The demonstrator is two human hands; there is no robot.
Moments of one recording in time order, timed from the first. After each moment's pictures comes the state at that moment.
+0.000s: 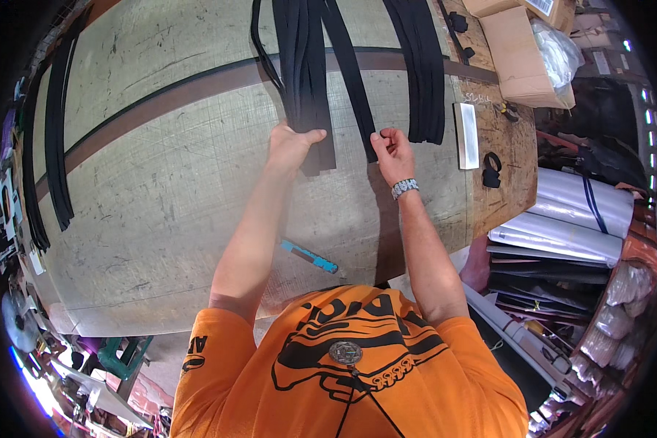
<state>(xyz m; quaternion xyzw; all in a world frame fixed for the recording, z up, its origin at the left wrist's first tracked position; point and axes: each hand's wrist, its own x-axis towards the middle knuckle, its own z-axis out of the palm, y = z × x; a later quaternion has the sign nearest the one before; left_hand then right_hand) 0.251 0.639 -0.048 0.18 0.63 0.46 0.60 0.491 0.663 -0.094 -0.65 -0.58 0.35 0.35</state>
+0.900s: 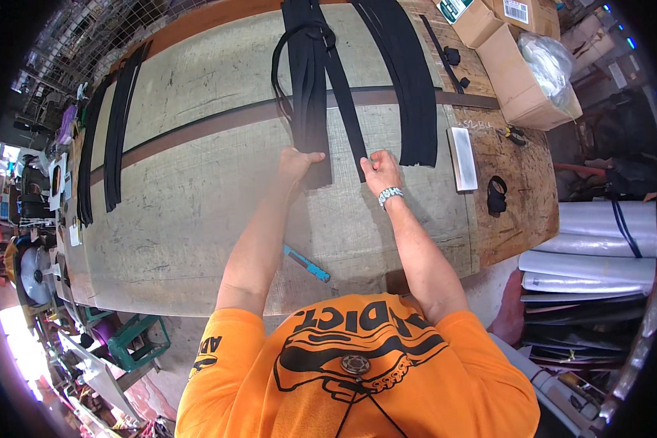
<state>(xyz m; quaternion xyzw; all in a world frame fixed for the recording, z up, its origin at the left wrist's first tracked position) 0.259 0.641 -0.050 0.22 0.66 0.45 0.56 0.486 0.668 -0.070 -0.66 -0.64 0.30 0.26</state>
